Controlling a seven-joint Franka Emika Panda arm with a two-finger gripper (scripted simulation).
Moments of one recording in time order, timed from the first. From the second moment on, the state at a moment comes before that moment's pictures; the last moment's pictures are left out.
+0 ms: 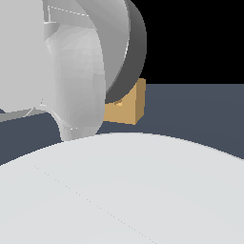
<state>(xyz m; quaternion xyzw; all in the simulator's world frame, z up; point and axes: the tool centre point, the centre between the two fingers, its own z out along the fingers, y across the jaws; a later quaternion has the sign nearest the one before) 0.002 -0.286 0.017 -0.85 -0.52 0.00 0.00</state>
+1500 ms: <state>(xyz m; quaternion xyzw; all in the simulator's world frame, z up) -0.055 0.009 0.080 -0.83 -0.55 0.00 0.00</state>
